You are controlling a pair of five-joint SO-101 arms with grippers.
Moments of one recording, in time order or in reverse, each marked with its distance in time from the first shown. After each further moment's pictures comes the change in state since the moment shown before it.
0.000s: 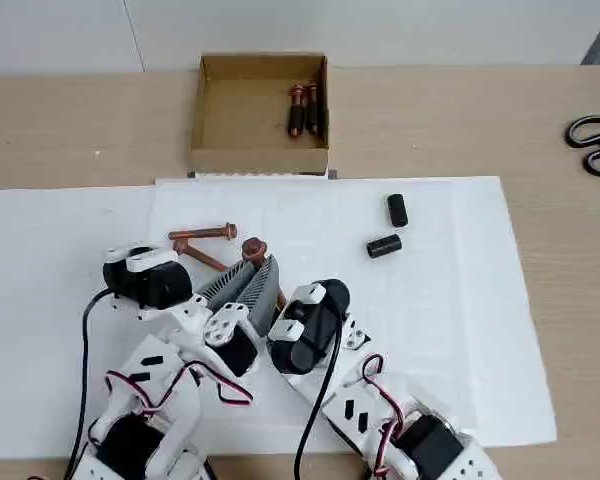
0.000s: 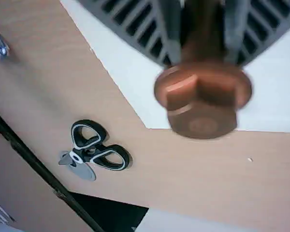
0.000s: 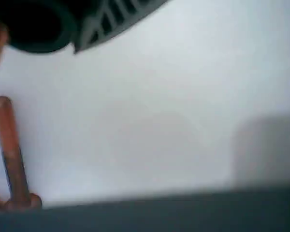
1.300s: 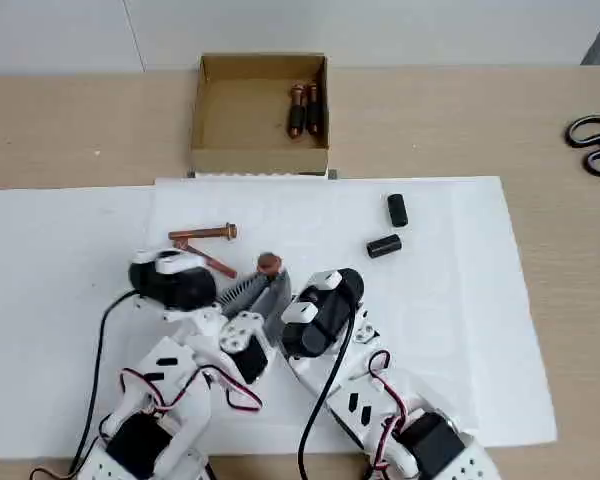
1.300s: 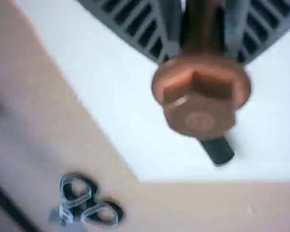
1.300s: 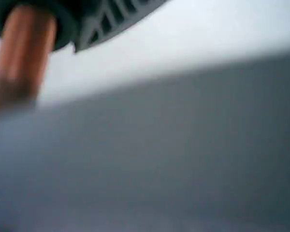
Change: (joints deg) left arm 4.6 0.0 4.1 2.1 -2.9; right arm 3.4 0.1 0.1 0.0 -3.2
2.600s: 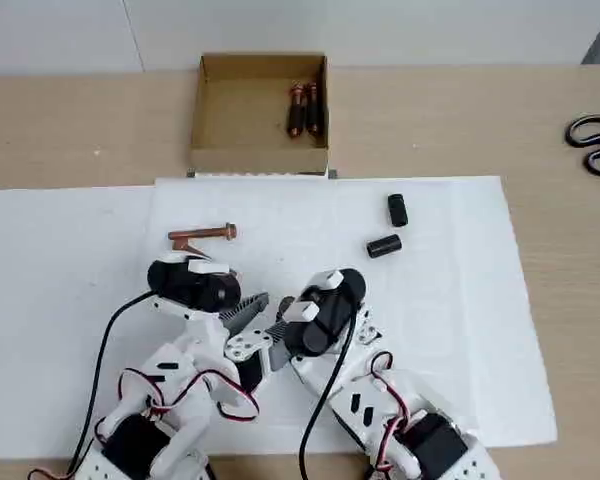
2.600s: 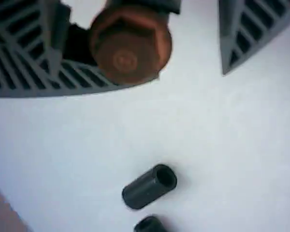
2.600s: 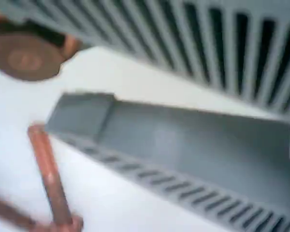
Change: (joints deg) left arm -0.7 0.0 -3.3 13.6 -4.8; right arm 0.6 -0.1 -1.4 2.4 0.0
